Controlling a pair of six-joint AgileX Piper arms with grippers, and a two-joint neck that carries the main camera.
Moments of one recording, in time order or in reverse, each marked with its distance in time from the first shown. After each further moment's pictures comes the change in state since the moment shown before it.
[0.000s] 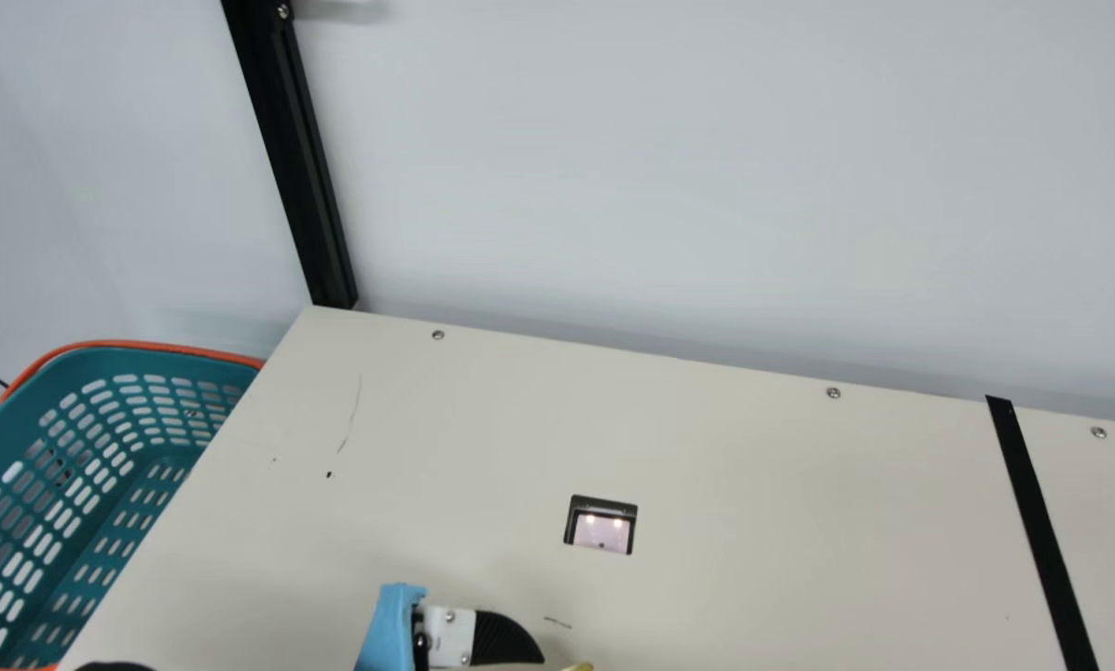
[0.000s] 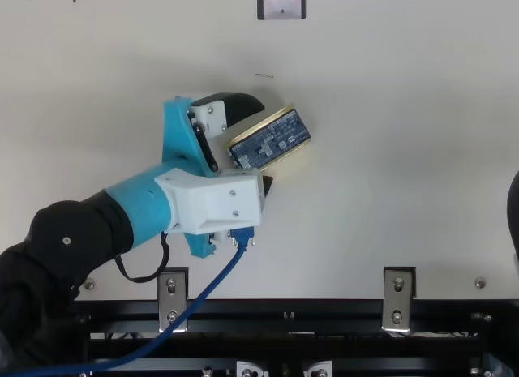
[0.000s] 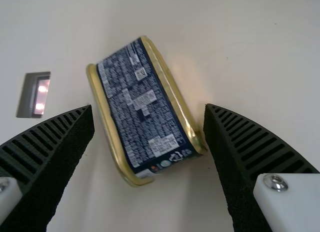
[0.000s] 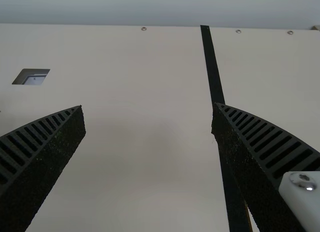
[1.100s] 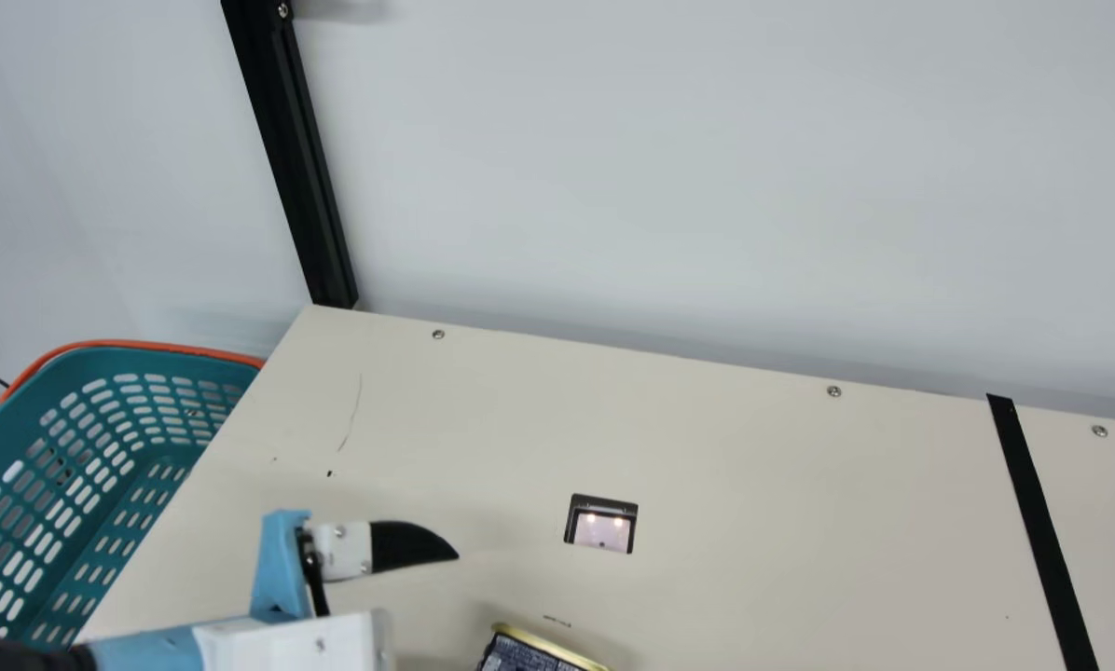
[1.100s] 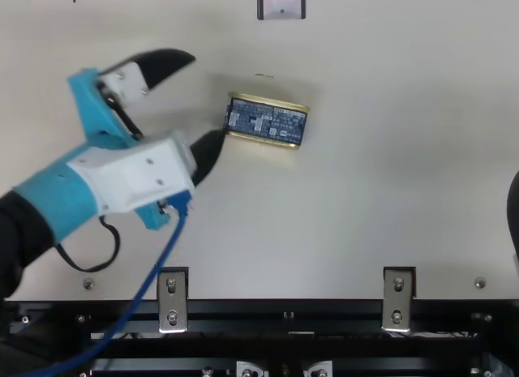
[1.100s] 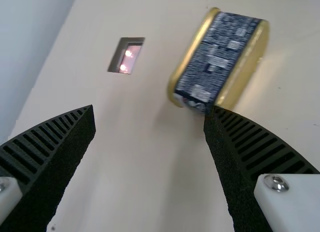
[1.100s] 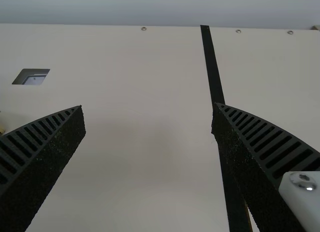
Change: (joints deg) left arm 19.4 -11.1 2.0 -1.5 -6.4 3.2; right arm 0.0 0.0 0.0 0.0 0.0 0.0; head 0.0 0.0
